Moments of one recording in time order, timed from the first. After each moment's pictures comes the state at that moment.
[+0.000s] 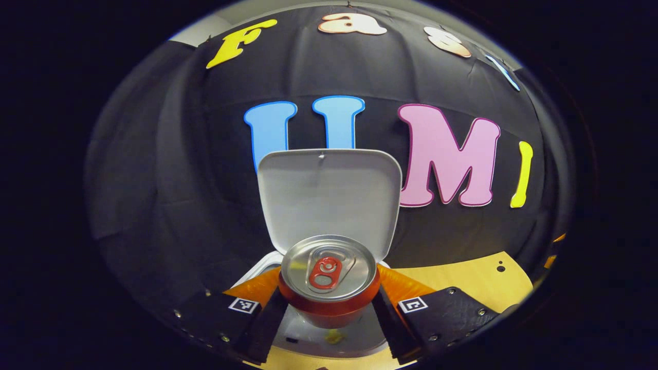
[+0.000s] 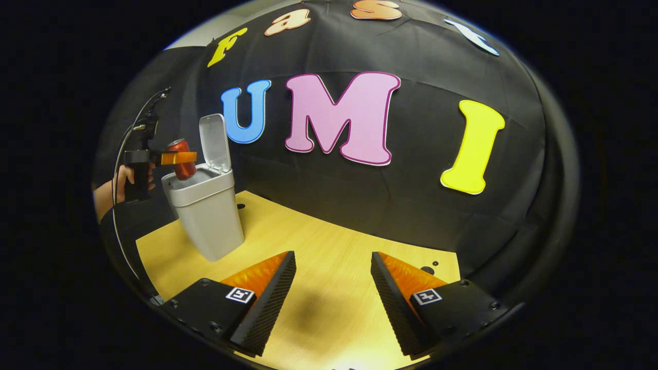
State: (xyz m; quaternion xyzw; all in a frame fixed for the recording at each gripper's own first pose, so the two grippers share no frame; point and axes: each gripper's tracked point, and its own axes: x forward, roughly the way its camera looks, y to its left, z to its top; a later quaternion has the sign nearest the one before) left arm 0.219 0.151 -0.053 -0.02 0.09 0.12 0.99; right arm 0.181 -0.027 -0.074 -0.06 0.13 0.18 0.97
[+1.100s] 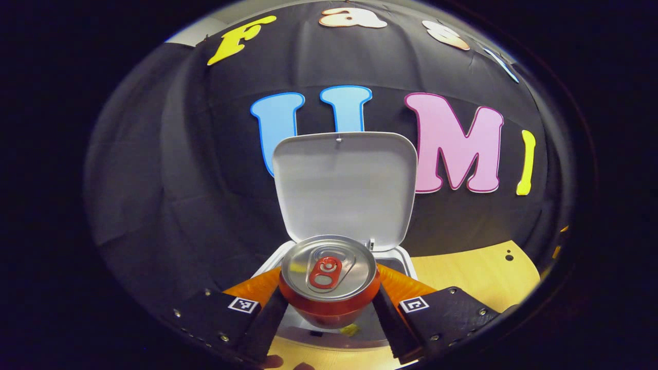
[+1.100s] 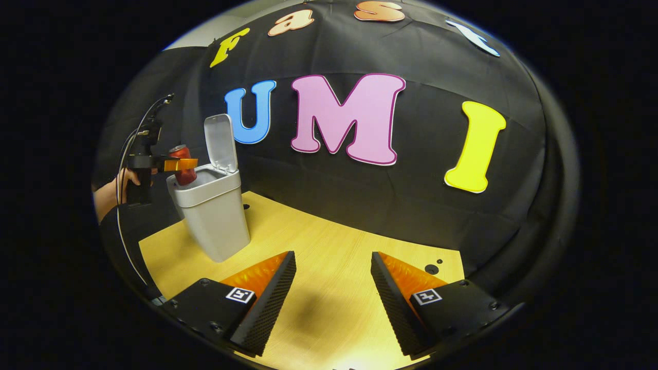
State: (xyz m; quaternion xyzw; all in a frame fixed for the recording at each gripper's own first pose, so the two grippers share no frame) left arm 0.207 0.159 -0.069 0.01 0.12 0.11 0.99; right arm 0.168 -0.016 -0.080 -0.06 0.13 0.19 0.97
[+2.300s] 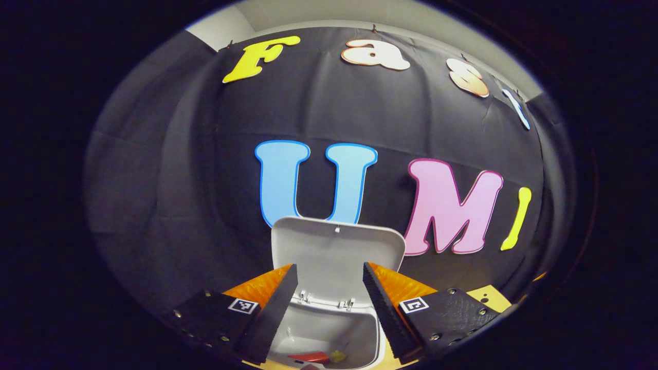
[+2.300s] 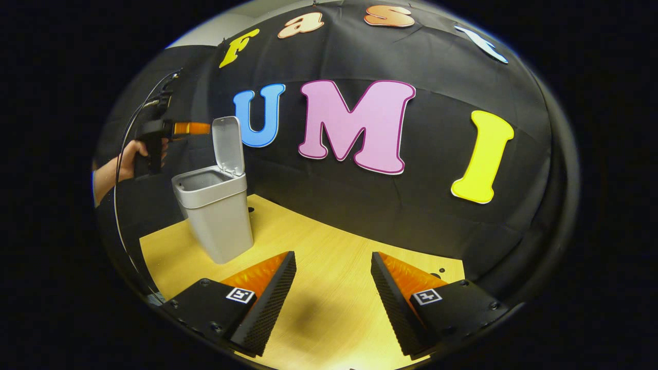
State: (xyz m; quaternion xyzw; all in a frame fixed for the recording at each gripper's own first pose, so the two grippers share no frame) left arm 0.236 0.178 0.071 -0.06 -0.04 0.11 0.99; right arm 0.170 -0.007 -0.069 -0.07 0.11 0.20 0.97
